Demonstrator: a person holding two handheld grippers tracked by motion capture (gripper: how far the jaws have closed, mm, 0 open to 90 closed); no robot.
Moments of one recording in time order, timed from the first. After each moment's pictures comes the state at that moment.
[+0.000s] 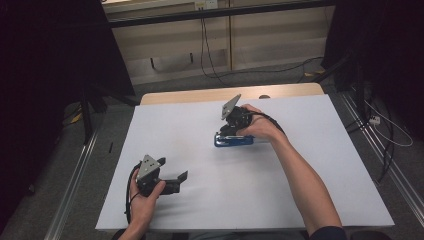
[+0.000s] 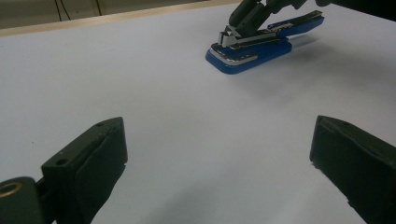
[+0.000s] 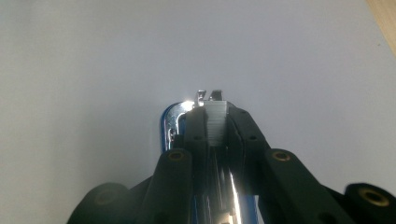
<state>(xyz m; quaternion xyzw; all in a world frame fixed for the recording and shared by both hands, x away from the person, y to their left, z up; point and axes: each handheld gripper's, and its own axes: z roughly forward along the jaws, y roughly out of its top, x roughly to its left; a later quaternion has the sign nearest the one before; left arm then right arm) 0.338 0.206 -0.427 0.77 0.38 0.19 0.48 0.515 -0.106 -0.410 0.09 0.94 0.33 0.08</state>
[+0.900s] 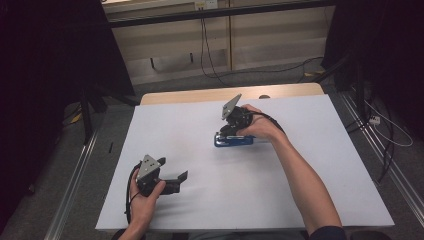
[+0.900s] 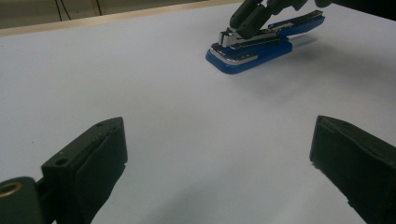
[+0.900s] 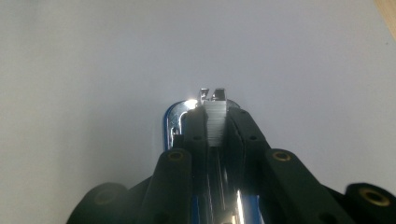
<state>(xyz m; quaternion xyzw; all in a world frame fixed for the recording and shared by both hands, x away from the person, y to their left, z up) 0.338 0.206 -0.427 0.77 0.38 0.19 0.48 0.516 -0.108 -0.412 0.09 0.94 0.33 0.07</state>
